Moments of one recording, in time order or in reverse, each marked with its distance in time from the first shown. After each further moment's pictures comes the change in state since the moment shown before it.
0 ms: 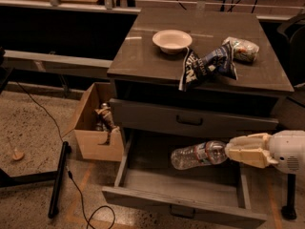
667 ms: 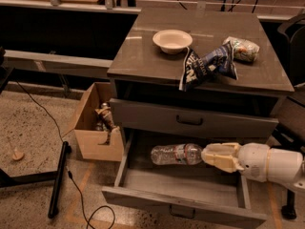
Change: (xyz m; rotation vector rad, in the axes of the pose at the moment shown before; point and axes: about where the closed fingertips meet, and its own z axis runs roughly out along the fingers) arm 0.033 -0.011 0.076 -0.046 -0.146 0.079
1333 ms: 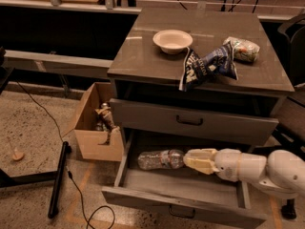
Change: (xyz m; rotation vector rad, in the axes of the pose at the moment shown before) arm 0.048 -0.022 0.079 -0.083 -0.034 0.041
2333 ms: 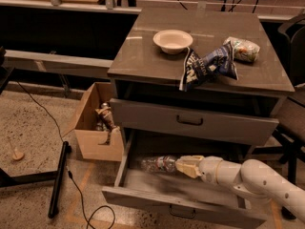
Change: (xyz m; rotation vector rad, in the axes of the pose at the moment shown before) arm 0.070 -0.055 0.064 0.151 0.063 0.010
